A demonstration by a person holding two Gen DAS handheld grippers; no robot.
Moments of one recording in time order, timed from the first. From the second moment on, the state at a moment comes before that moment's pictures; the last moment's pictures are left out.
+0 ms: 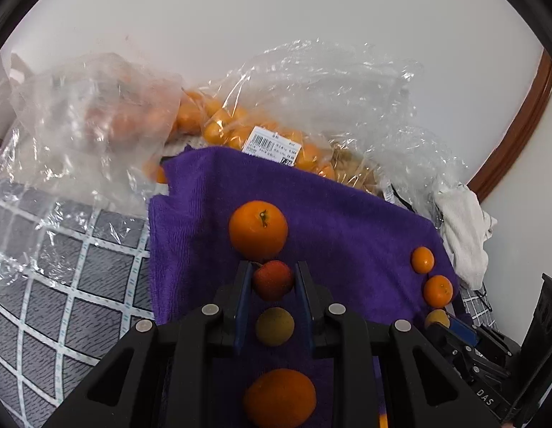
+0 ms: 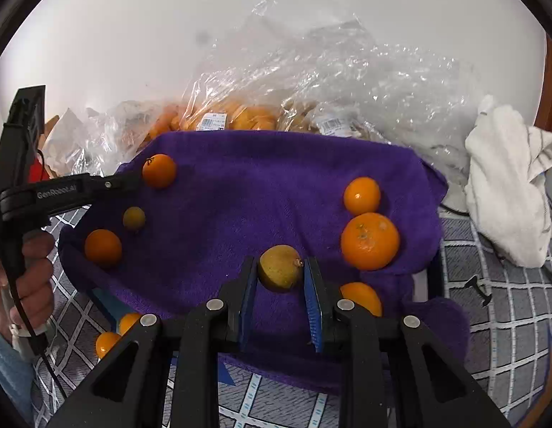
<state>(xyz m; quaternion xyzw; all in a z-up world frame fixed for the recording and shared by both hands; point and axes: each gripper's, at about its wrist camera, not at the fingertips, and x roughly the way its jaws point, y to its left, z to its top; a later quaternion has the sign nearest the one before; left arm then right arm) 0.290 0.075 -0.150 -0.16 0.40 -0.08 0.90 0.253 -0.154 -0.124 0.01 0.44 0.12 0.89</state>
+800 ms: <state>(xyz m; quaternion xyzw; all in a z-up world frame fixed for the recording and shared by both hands) 0.277 0.078 -0.134 -0.13 0.36 -0.07 0.92 0.242 -0.181 -0.098 0.04 0.39 0.09 0.92</state>
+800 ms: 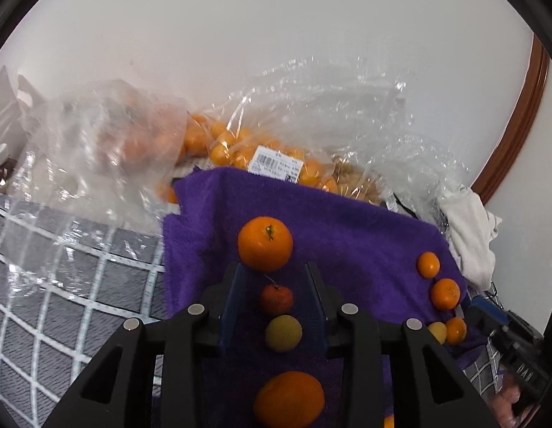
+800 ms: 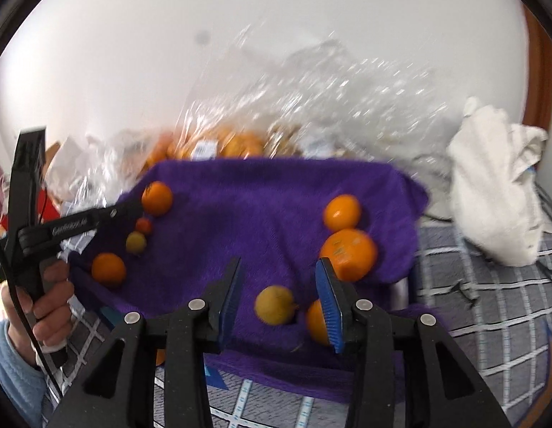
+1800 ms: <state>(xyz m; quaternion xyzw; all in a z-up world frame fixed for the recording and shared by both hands) 0.139 0.145 -0.149 -0.15 0.39 -0.10 0.90 0.196 -0.089 -0.129 0.08 0.48 0.17 0.86</state>
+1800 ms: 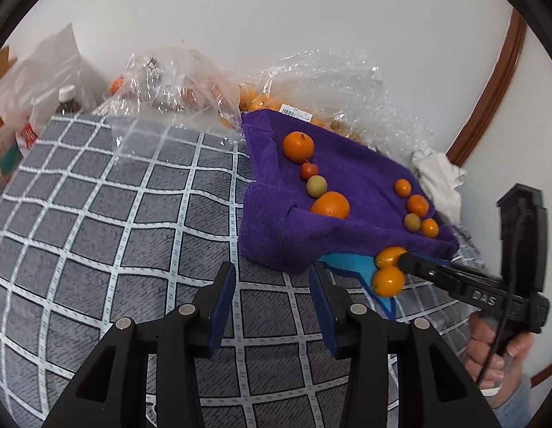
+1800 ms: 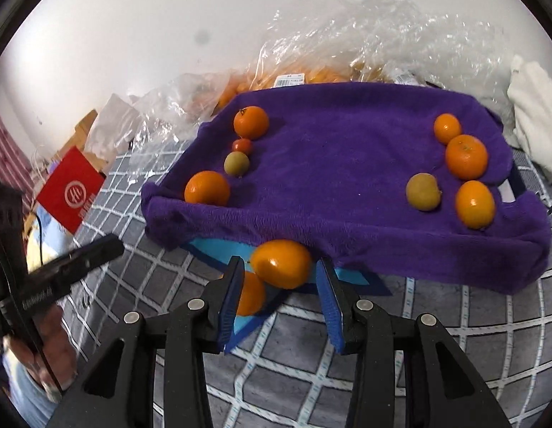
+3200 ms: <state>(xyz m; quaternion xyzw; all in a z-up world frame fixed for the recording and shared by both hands) 0.142 0.050 -0.140 -0.08 0.43 -0.16 0.89 0.127 -0.188 -0.133 0.05 0.45 0.11 0.88</state>
